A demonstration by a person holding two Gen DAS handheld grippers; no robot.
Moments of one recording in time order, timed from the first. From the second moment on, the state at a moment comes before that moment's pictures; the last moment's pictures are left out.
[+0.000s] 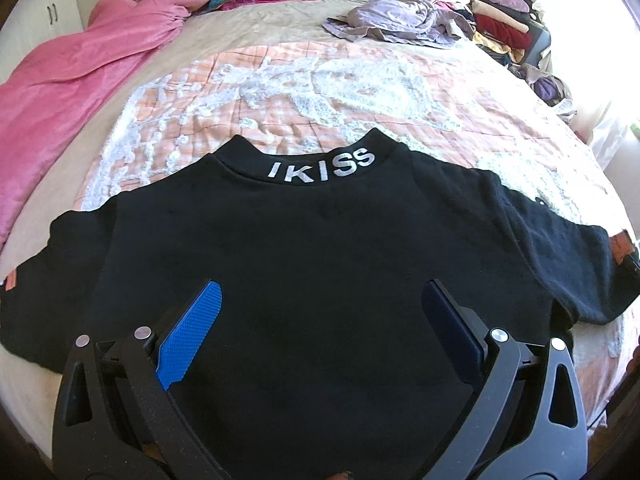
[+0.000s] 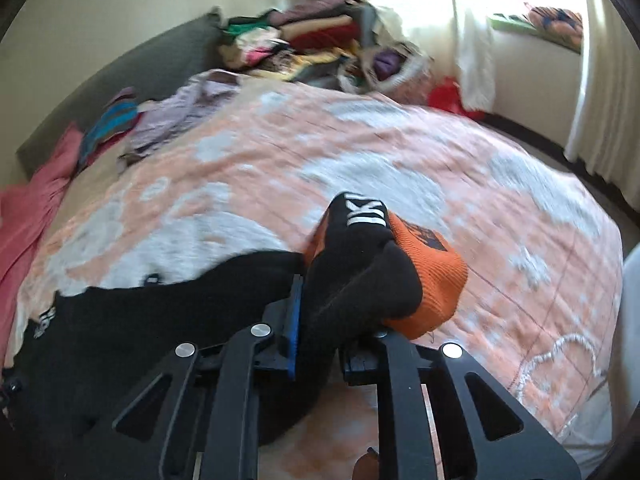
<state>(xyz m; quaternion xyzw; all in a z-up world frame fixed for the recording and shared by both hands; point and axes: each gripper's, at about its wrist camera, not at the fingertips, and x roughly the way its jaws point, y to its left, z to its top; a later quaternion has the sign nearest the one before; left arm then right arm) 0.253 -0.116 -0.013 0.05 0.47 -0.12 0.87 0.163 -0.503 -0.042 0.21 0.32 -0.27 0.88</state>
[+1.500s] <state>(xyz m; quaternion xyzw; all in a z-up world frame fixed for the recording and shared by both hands) 0.239 0.001 0.041 -0.05 0.44 -0.08 0.89 0.253 -0.241 0.045 0.02 0.33 -0.02 0.94</state>
